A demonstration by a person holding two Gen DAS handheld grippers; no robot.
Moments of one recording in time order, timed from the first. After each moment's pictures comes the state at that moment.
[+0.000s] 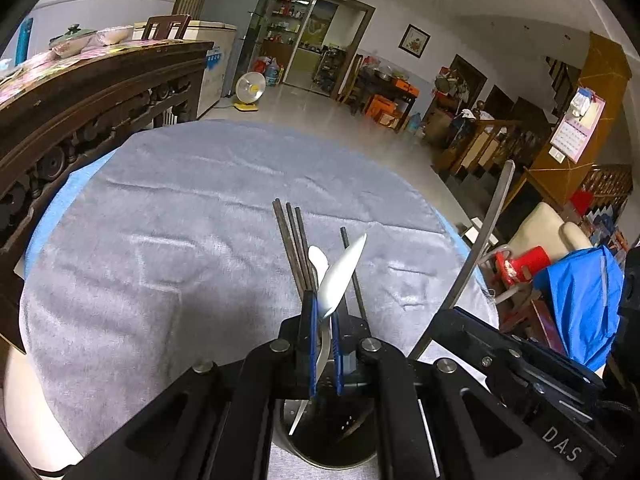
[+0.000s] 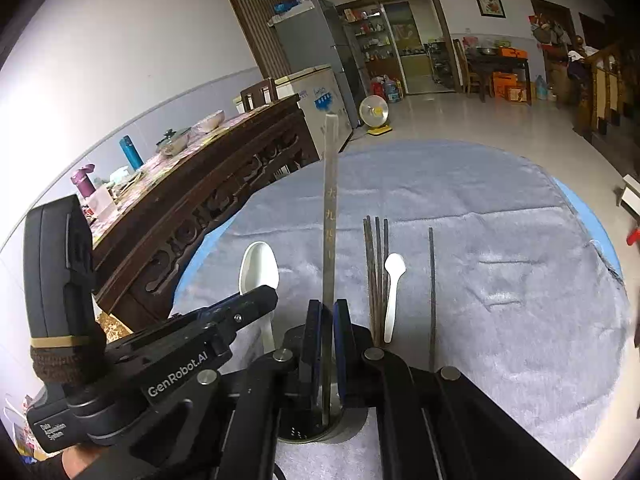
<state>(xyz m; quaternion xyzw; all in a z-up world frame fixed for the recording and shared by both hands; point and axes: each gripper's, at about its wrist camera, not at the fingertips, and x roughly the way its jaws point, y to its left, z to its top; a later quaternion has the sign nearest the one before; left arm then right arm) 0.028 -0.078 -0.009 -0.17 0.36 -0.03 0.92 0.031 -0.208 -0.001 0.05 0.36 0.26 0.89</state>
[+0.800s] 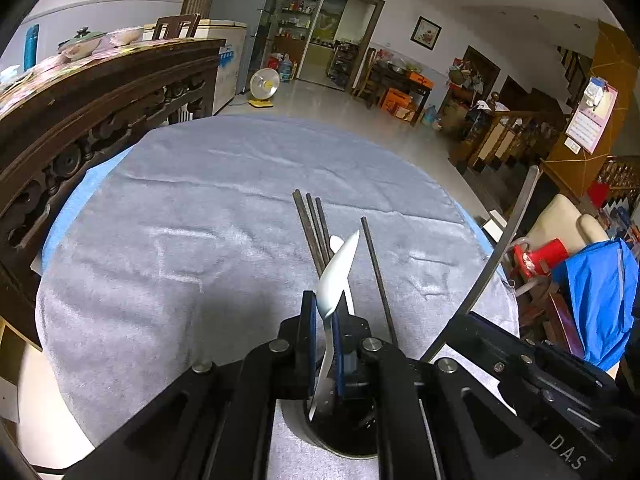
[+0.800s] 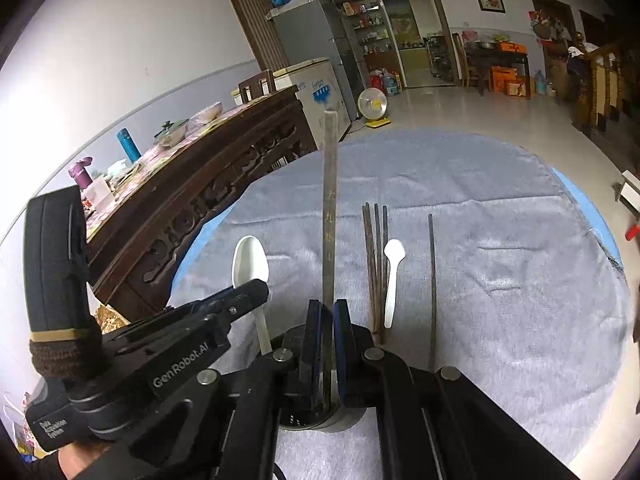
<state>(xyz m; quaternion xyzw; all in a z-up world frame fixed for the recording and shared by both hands) 0.023 -0.073 -0.014 -0.16 0.38 0.00 0.91 0.026 -0.206 -0.010 0.04 0.37 0.26 0.89</state>
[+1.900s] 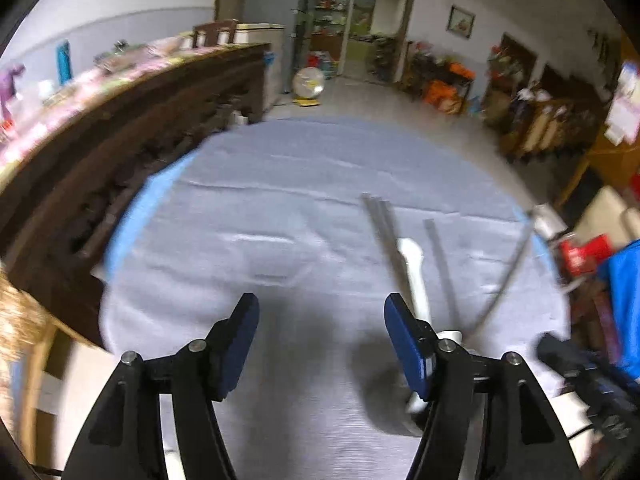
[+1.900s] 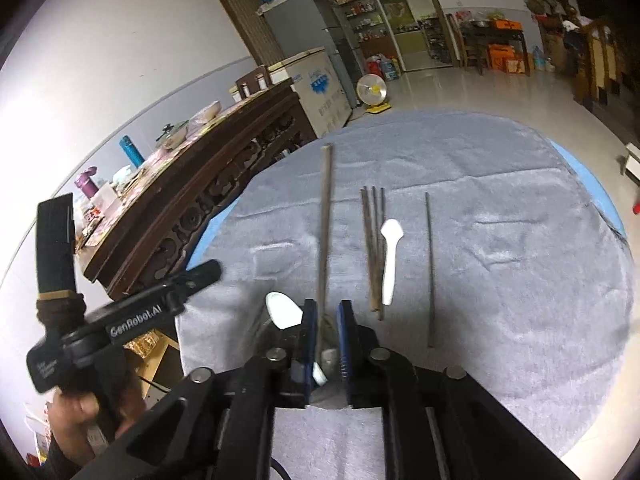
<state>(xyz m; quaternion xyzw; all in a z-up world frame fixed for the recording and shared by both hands) 0.014 -0.037 0.000 -0.09 0.40 0.11 0.90 0.021 -0.234 -0.015 0.08 0.40 0.27 0.87</state>
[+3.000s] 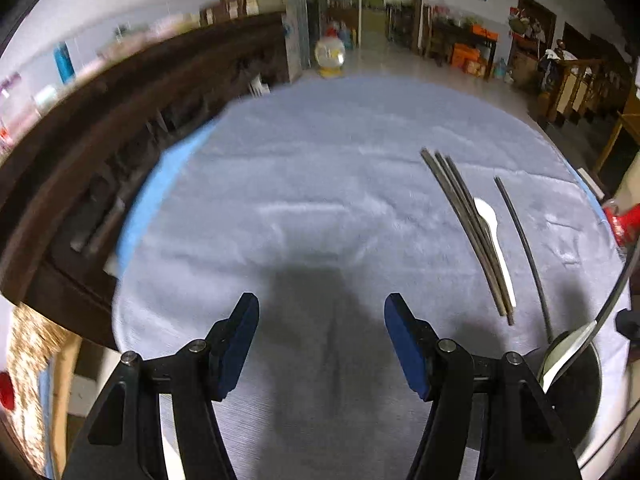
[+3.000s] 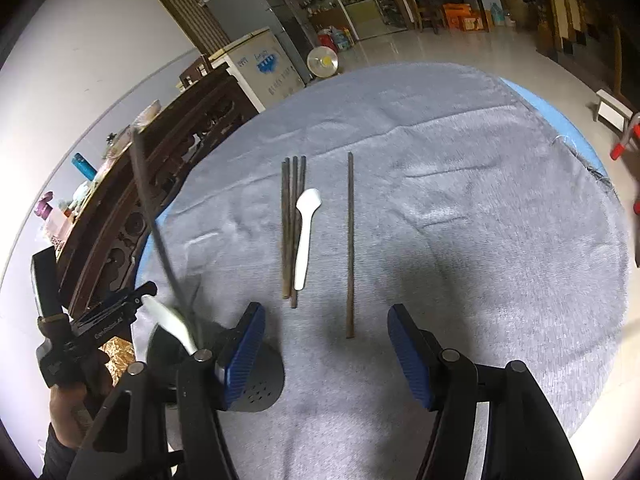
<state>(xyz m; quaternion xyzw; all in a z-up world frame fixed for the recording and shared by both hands) 0.055 -0.011 -0.066 -0.07 0.47 0.13 0.87 0.074 -0.286 -0.075 0.12 0.47 0.21 0.85</state>
